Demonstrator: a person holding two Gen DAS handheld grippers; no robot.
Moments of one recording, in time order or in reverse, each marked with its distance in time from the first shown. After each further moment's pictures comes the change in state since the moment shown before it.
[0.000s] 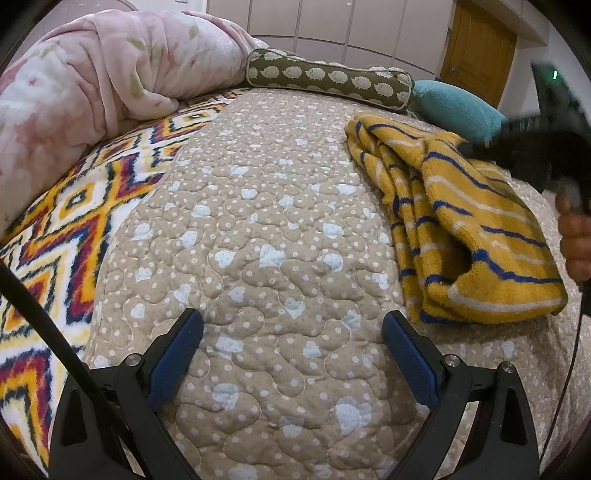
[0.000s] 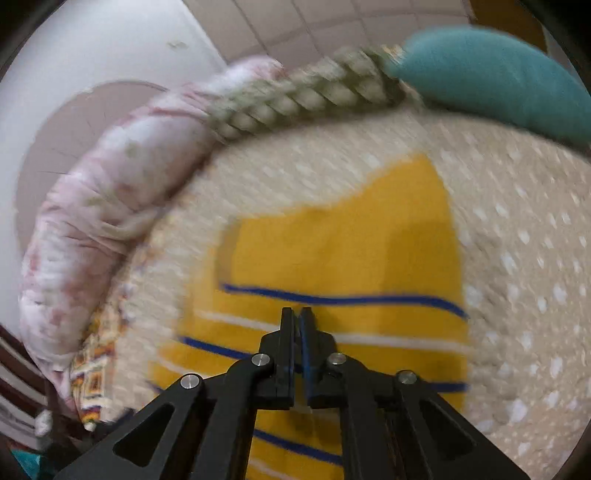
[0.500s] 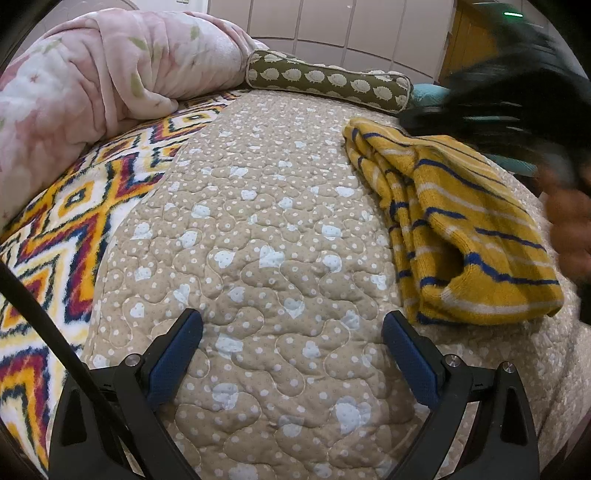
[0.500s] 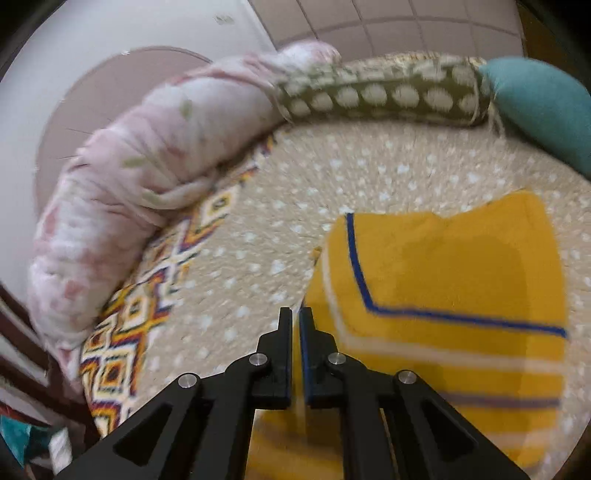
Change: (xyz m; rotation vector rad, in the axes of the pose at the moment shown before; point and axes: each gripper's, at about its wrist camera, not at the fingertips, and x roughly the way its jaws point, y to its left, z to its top) left arm -0.002 0.002 -0.001 -0.011 -0.011 -0.014; right arm 0.029 0.076 -0.003 -0.140 0.062 0.042
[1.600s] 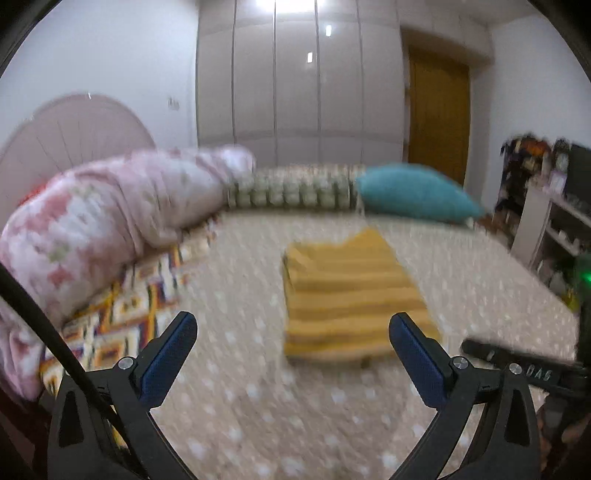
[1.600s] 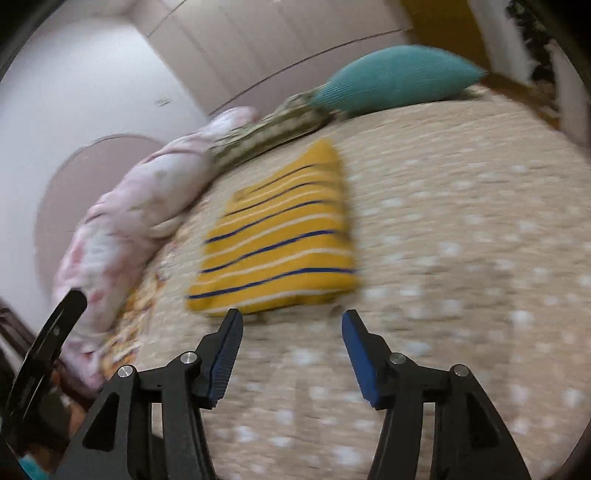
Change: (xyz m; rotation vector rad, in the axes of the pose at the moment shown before) left arm -0.168 -0.106 -0.007 0.132 -0.309 0.072; right arm -0.194 -0.048 -0.208 0.303 -0.240 -0.167
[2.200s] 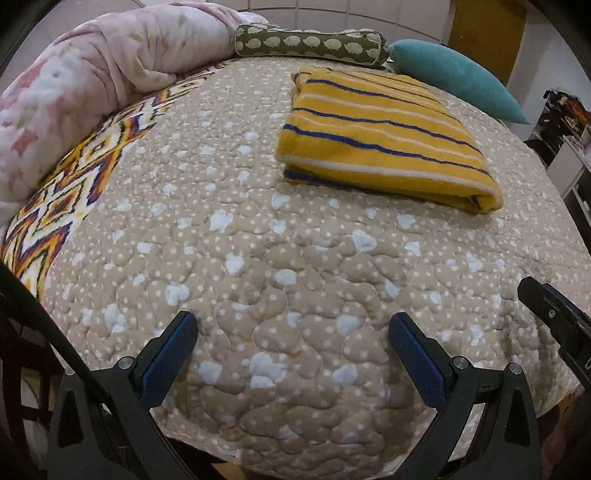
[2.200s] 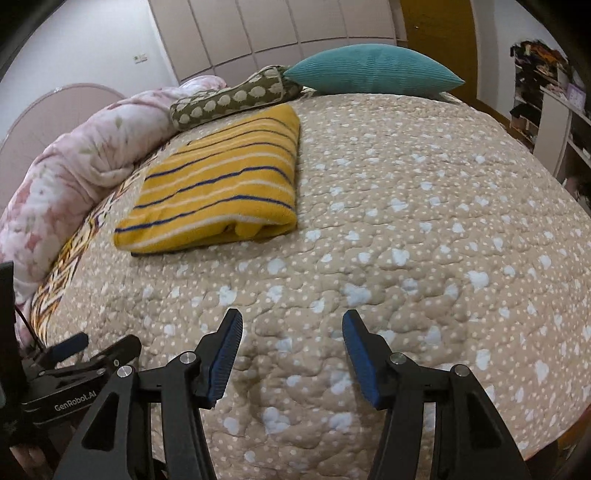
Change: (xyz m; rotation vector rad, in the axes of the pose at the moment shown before) left arm 0.084 -0.001 -0.098 -0.103 0.464 0.022; right arm 0.017 -0.014 -0.044 -0.147 0.076 -0.210
